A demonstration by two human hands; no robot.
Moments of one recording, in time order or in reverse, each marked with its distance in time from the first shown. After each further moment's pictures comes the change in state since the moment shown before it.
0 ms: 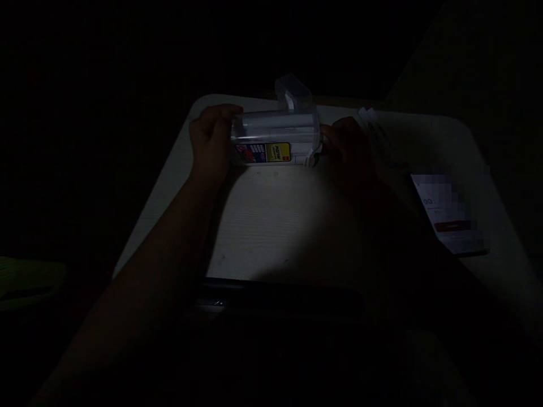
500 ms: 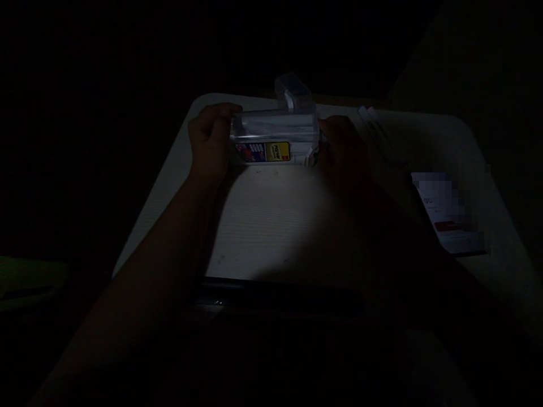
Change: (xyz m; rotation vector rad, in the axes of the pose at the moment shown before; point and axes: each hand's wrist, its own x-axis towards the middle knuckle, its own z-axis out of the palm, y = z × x) left_hand -0.001 -0.003 0.001 -0.030 0.010 -0.005; right_hand 0.005 -0.021 -0.004 0.084 -0.046 0.013
